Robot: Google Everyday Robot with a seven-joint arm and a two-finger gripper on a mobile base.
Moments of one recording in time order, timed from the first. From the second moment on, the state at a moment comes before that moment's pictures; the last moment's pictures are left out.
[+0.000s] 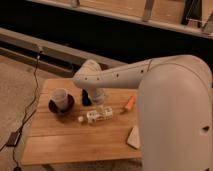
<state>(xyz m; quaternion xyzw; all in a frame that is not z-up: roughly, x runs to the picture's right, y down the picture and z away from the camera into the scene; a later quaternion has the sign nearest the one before) 0.009 0.113 0.776 -0.31 0.17 0.08 0.93</state>
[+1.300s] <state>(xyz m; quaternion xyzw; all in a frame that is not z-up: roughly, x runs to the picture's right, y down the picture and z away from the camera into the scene) -0.006 0.155 0.849 -0.31 0.14 -0.06 0.94</state>
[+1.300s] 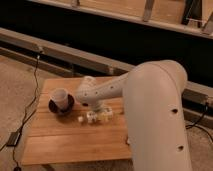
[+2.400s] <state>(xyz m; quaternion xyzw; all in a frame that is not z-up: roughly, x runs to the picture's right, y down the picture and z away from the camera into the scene) -0.048 0.161 0.864 -0.31 0.10 -0.08 0.94</state>
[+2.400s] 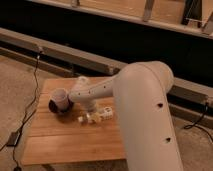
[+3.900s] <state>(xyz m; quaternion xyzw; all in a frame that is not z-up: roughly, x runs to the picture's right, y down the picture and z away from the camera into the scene) -0.066 0.086 0.852 -0.28 0.07 0.03 0.96</state>
